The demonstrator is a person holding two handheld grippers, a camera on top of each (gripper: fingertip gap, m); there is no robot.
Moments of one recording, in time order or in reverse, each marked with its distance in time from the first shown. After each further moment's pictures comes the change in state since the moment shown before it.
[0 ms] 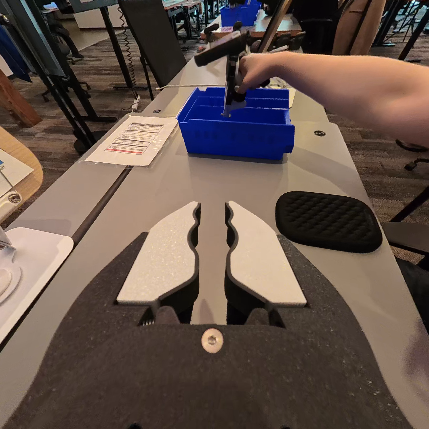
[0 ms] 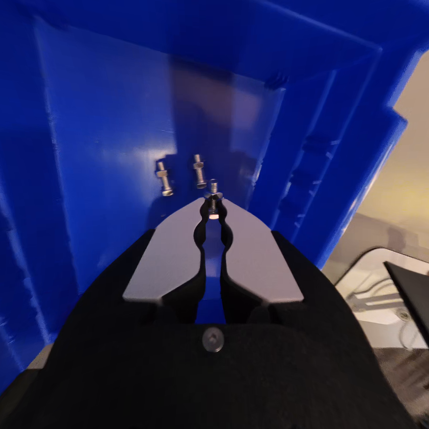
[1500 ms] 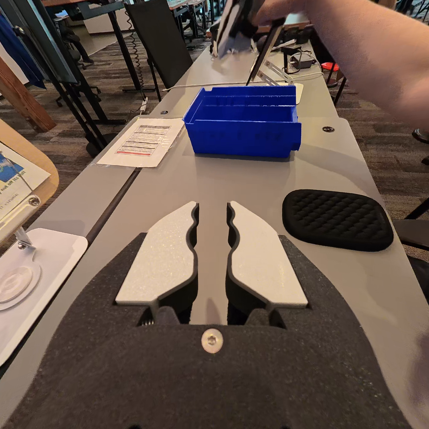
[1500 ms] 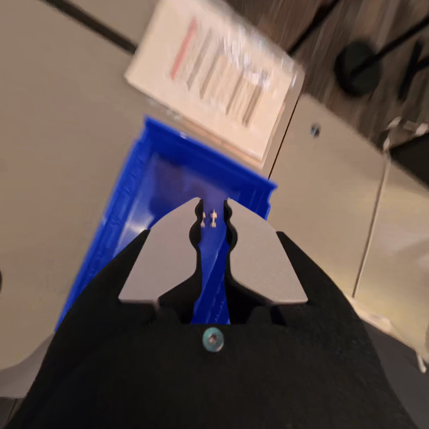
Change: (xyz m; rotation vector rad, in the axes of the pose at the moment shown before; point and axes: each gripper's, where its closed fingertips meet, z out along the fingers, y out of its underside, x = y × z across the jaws) left arm -0.004 -0.005 -0.006 0.000 -0.034 0.033; right arm -0.034 -0.057 -0.166 0.464 0.127 -0.231
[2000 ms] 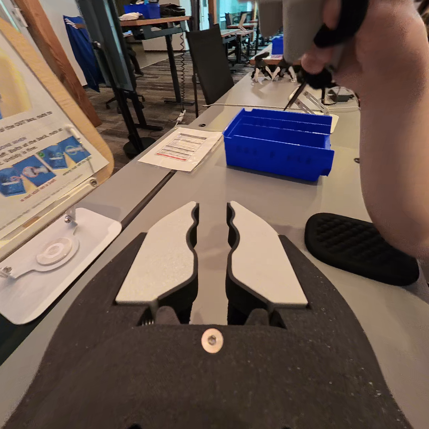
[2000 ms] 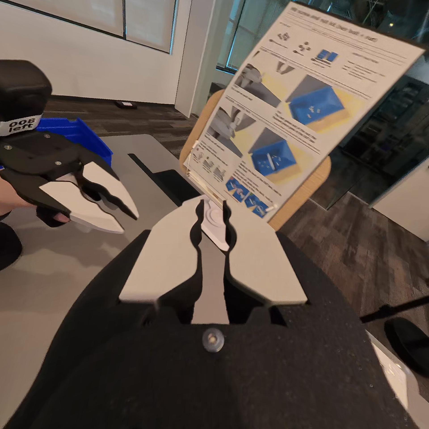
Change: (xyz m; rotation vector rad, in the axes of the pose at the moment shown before) left arm -0.038 -0.006 -0.030 0.072 -0.163 -0.101; right arm -0.306 -0.211 -0.133 0.946 -0.287 -0.236
